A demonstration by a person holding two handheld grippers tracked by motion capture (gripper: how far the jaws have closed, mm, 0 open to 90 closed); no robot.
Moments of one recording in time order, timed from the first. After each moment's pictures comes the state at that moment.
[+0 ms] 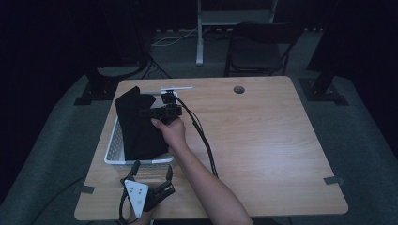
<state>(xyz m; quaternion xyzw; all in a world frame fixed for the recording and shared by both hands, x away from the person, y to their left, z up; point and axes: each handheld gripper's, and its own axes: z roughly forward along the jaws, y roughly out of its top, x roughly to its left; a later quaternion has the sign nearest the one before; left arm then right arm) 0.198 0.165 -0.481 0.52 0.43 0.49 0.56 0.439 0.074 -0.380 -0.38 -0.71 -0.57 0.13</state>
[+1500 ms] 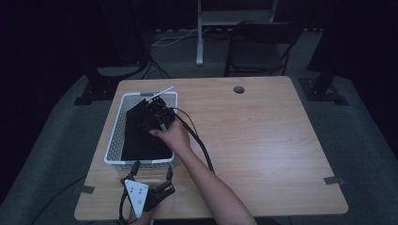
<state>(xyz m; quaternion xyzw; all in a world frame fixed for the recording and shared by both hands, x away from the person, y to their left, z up) 0.198 0.165 -0.481 0.52 0.43 0.49 0.55 0.431 0.098 -0.382 -0.33 -0.85 -0.41 0.01</state>
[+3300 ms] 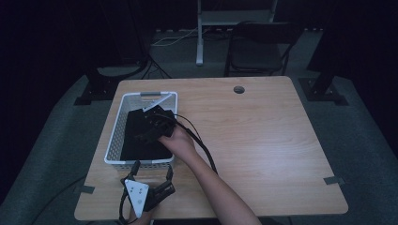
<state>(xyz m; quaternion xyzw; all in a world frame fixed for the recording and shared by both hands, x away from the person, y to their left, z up) 0.198 0.165 -0.481 0.52 0.43 0.48 0.55 0.397 0.090 -0.376 -0.23 -0.87 -0.44 -0.03</state>
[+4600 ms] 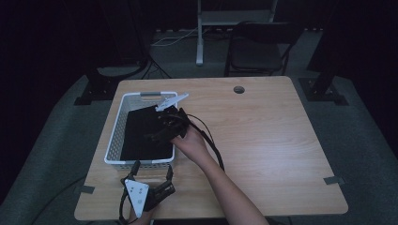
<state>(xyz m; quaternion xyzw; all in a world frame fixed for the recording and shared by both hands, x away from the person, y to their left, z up) 0.199 0.165 -0.481 0.52 0.43 0.48 0.55 0.374 0.047 -0.355 -0.22 -0.85 -0.47 -0.06</state>
